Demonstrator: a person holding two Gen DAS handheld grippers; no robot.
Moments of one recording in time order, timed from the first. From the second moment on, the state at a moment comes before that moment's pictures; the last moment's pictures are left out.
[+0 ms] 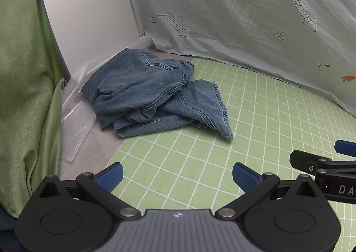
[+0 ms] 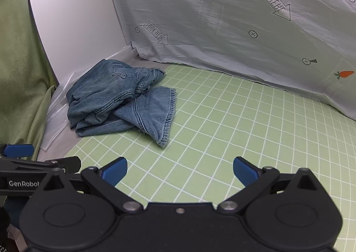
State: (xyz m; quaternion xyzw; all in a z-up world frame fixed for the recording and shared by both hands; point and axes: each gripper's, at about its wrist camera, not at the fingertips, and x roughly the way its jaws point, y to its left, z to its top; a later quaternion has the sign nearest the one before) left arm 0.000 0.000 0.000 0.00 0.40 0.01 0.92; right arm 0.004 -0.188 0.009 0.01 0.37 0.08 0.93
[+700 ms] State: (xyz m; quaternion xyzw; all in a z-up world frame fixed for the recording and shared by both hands) left arm 0.002 0.000 -0.002 0.00 0.41 0.01 0.91; right arm 0.007 -0.187 0.009 0.01 0.37 0.08 0.93
